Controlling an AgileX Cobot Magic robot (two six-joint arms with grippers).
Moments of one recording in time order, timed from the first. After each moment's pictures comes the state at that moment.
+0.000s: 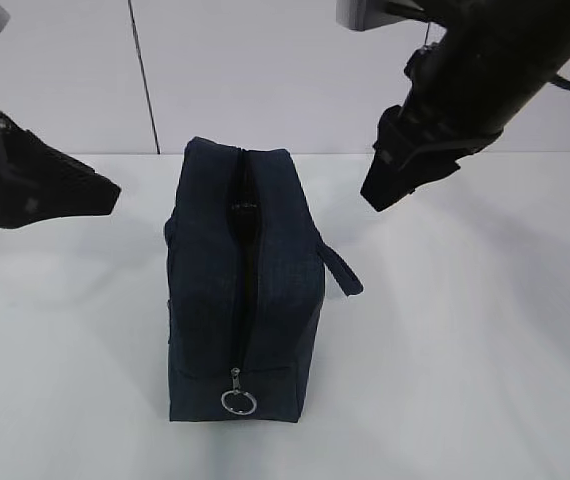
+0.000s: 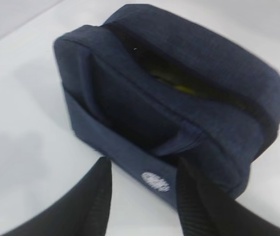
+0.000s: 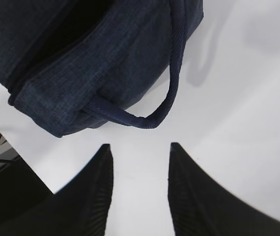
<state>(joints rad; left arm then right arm) -0.28 1.28 -0.87 -0.92 0.64 1.03 0.42 1.64 -1.48 0.29 1.14 -0.48</state>
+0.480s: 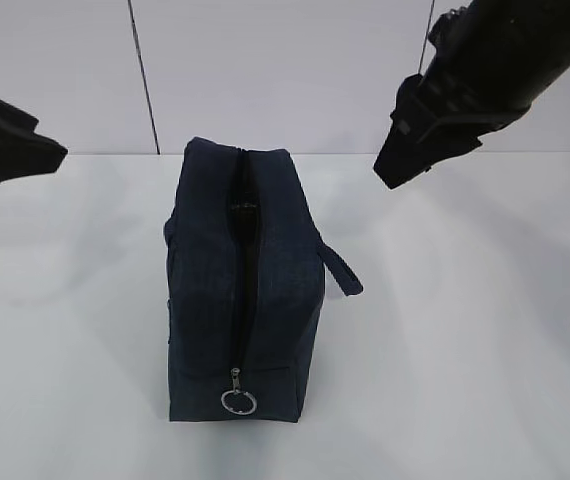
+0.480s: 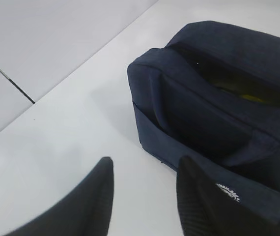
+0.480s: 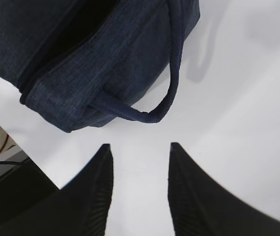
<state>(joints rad) -0.28 1.19 -0.87 -0.63 0.49 1.03 0.42 1.56 -1.48 0.26 1.16 -0.42</state>
